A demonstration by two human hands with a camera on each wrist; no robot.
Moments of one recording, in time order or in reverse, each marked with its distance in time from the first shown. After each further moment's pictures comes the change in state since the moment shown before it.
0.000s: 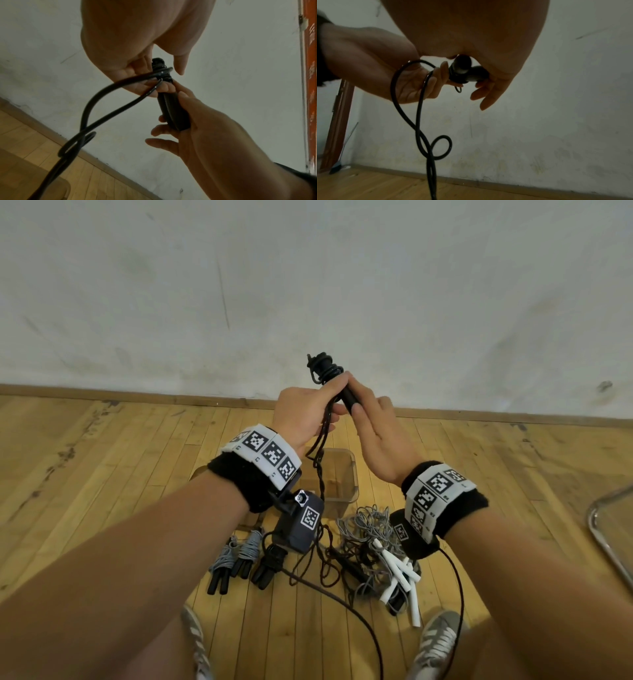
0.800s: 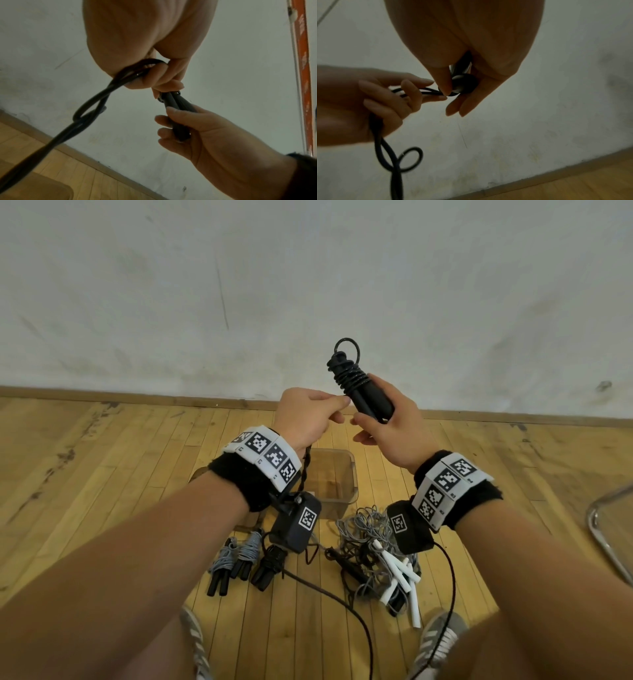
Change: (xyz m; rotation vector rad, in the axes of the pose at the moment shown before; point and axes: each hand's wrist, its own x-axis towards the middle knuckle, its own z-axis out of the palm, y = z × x) left_hand 0.004 -0.006 -0.002 0.206 -0.032 0.076; right_hand 0.008 0.002 -0.018 0.449 0.024 0.203
